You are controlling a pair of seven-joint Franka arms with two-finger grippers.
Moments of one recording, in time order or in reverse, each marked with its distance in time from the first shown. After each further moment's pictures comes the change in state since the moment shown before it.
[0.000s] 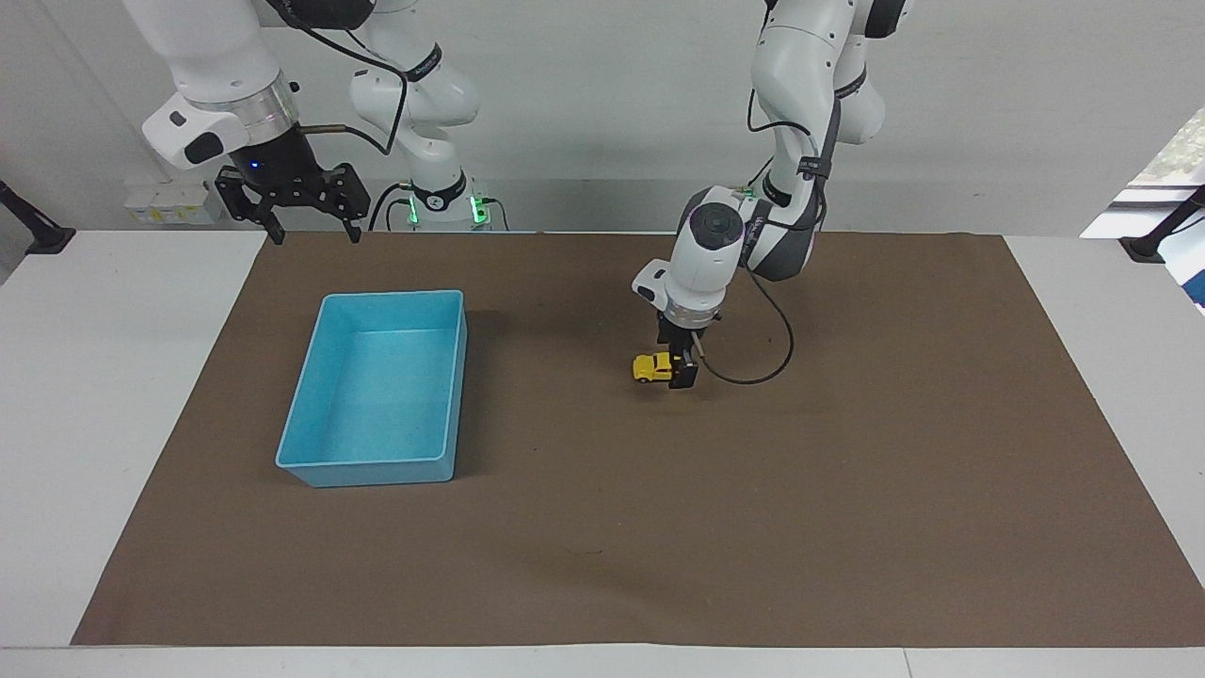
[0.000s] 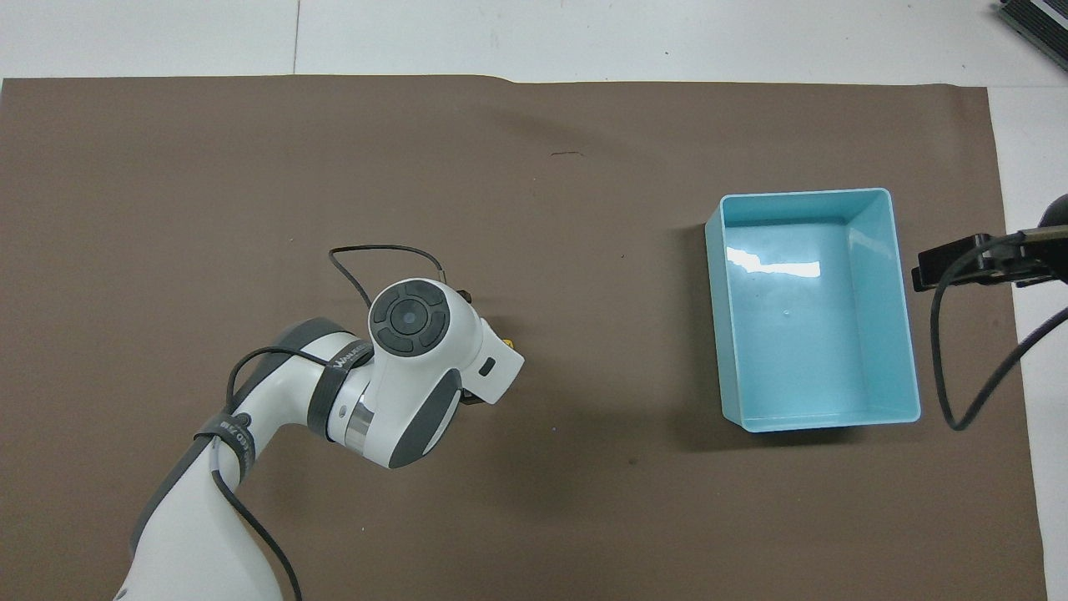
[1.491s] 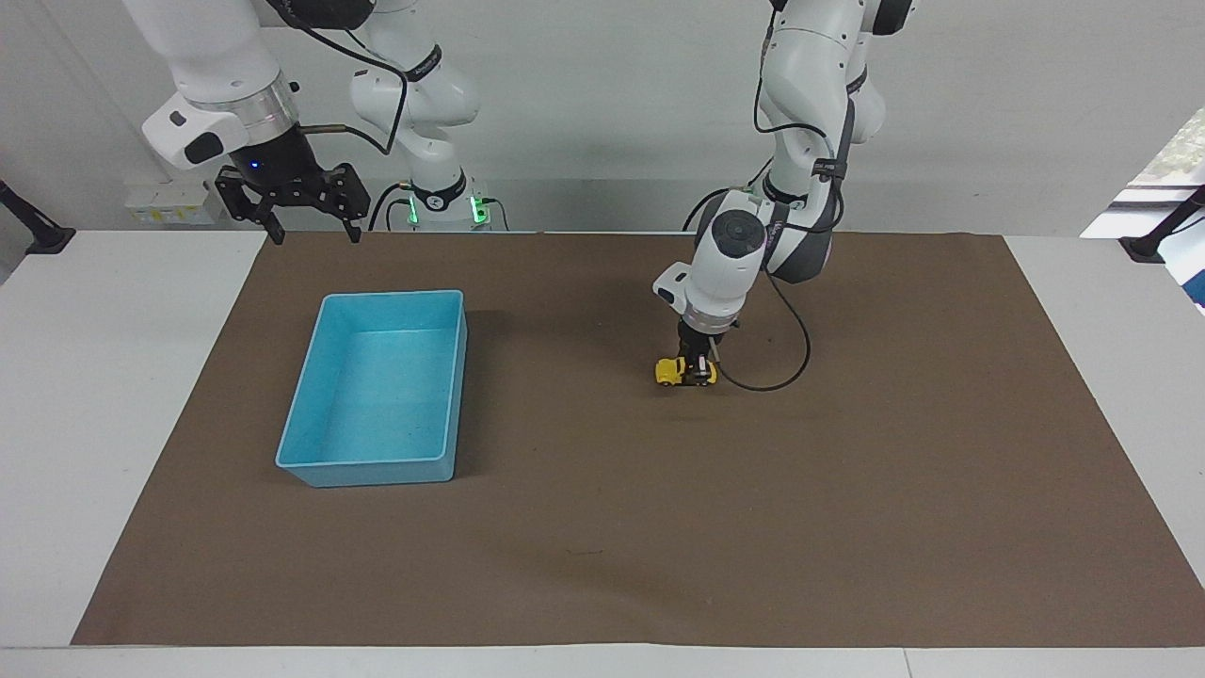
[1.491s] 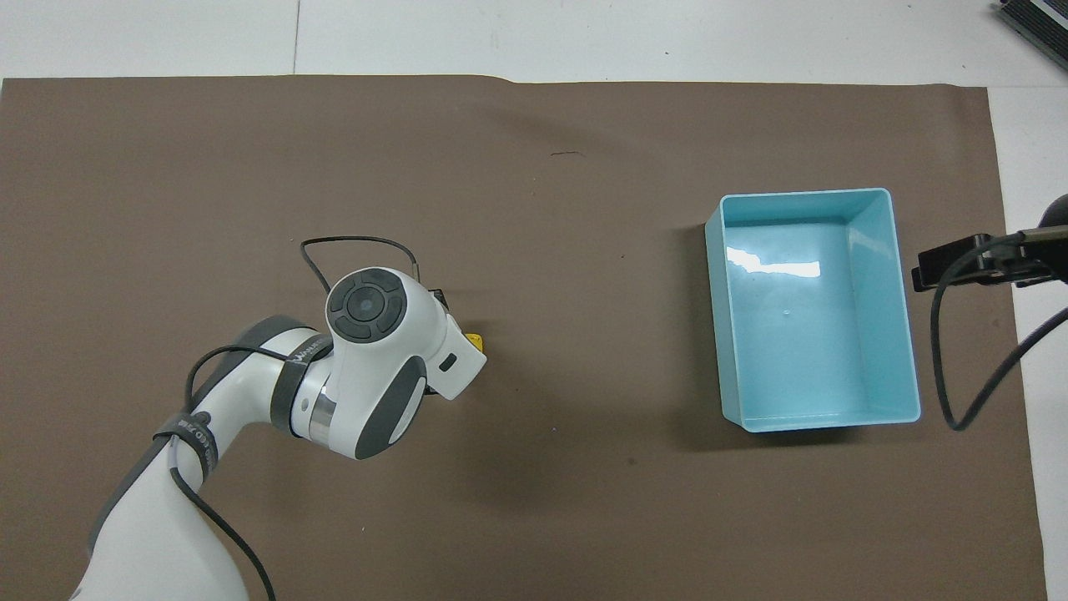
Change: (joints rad) left arm 0.062 -0.037 0.022 -0.044 -0.006 -0.020 0.179; right arm 0.000 0.000 0.000 0.000 0.000 0.000 0.000
